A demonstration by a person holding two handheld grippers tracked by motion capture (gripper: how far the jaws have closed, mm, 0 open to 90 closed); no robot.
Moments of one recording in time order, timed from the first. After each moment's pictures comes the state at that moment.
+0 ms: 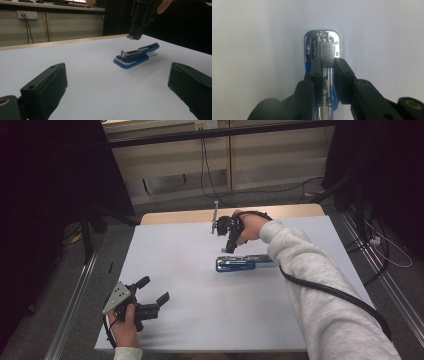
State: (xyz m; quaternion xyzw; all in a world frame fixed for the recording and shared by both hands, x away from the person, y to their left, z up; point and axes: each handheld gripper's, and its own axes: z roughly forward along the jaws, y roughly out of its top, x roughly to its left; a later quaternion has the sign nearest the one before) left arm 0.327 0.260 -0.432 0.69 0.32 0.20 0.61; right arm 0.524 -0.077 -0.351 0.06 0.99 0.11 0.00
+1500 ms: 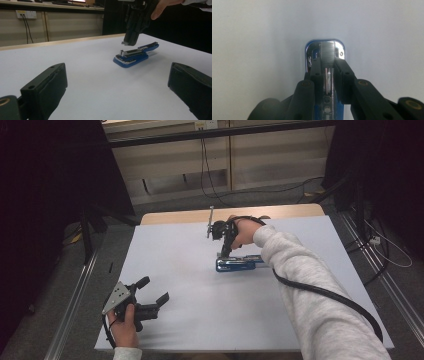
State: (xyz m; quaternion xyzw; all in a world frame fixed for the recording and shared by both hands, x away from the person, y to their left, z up) left arm 0.326 0.261 -0.431 0.70 0.32 0.20 0.61; right arm 0.526 -0.063 -0.370 0.07 0.99 0.12 -0.01
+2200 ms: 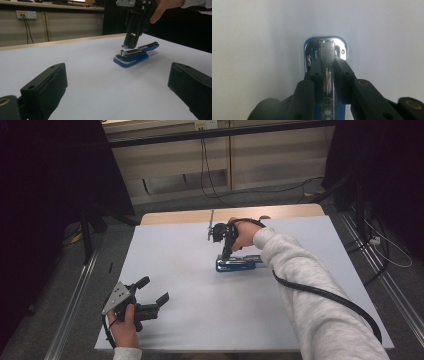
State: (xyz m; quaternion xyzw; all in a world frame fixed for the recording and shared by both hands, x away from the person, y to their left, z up) left arm 0.326 0.261 -0.431 0.70 0.32 0.20 0.61; right arm 0.526 -0.064 -0.380 0.07 0.99 0.11 -0.01
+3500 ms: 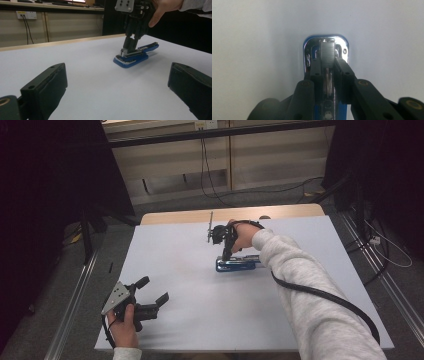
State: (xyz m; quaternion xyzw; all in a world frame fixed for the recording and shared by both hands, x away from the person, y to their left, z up) left arm 0.326 0.262 -0.430 0.70 0.32 0.20 0.61; right arm 0.527 -0.061 -0.388 0.07 0.99 0.10 -0.02
